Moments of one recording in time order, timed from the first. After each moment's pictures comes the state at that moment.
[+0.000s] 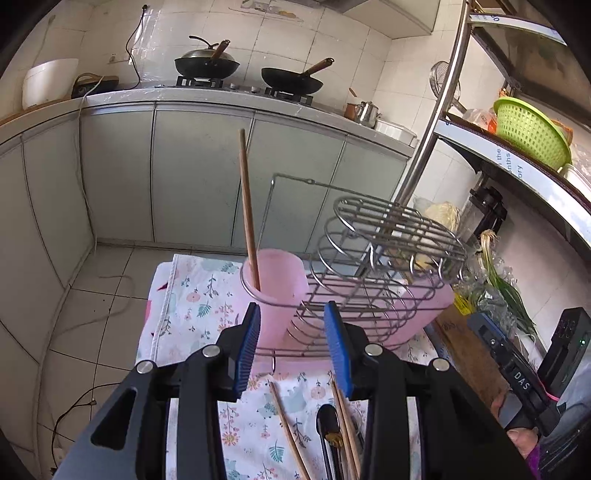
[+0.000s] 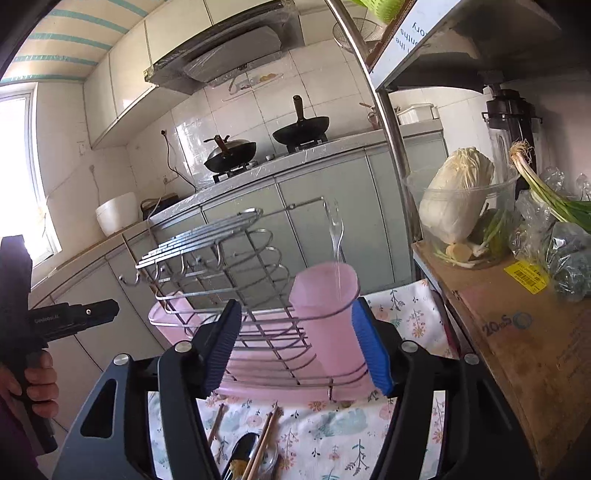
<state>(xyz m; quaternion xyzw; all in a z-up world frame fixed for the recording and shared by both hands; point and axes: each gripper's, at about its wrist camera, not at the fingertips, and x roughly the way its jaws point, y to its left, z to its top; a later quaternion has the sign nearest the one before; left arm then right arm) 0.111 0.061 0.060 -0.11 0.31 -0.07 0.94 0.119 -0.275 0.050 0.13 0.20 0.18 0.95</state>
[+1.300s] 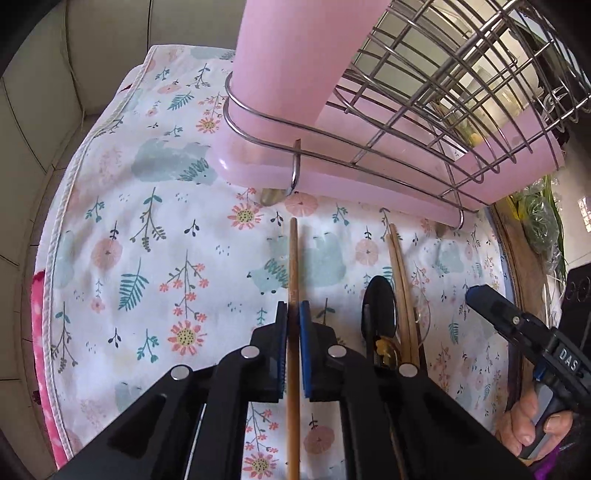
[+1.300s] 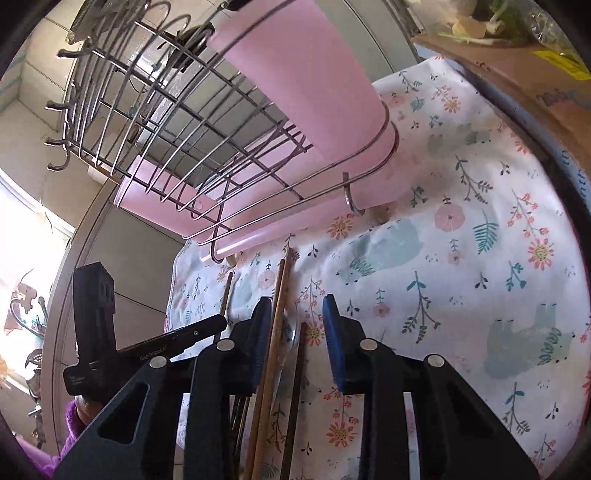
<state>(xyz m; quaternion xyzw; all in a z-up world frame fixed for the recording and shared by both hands) 0.150 0.033 -0.114 -0.14 0.54 -0.07 0.83 0.146 -0.252 -0.070 0.24 0.48 0.24 0.81</state>
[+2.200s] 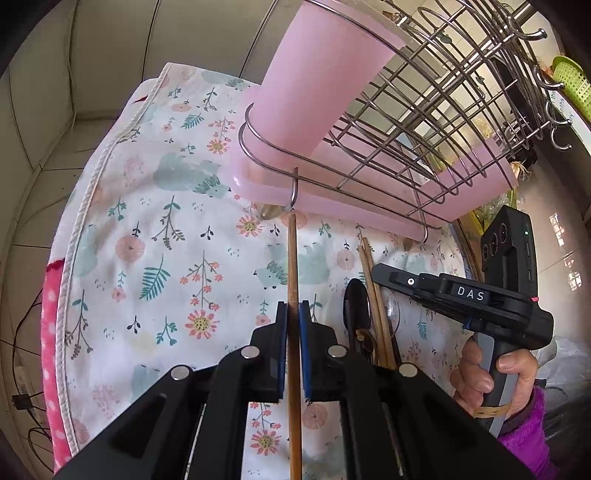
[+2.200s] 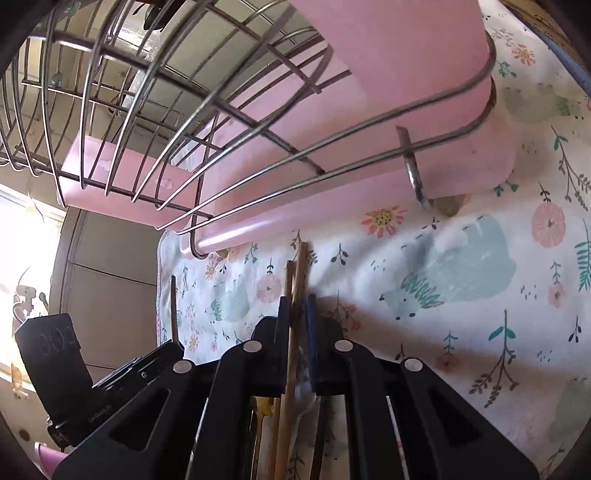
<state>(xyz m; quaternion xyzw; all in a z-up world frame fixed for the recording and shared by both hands) 0.114 0.077 -0.088 -0.19 0.50 -0.10 0.84 0.199 -0.205 -0.103 0.23 0.56 0.26 0.75</state>
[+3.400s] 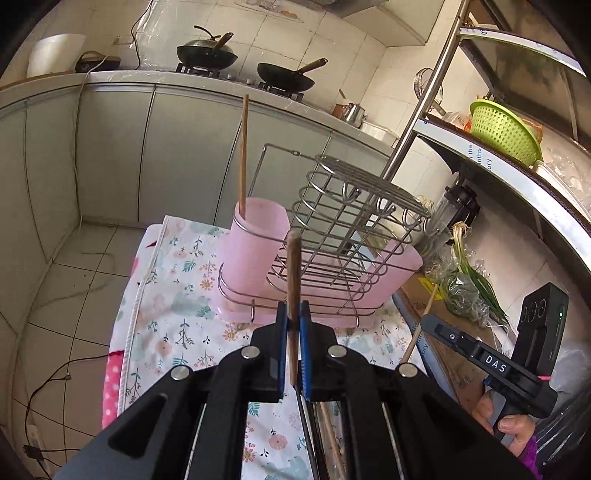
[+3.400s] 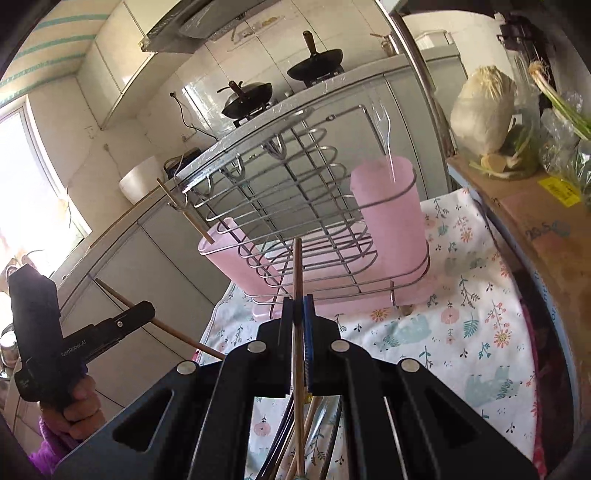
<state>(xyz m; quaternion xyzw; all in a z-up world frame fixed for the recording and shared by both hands) 0.049 0.071 0.050 -0.16 0.30 -0.10 0.94 0.089 -0.251 0.033 0.17 0.31 0.25 0.90</state>
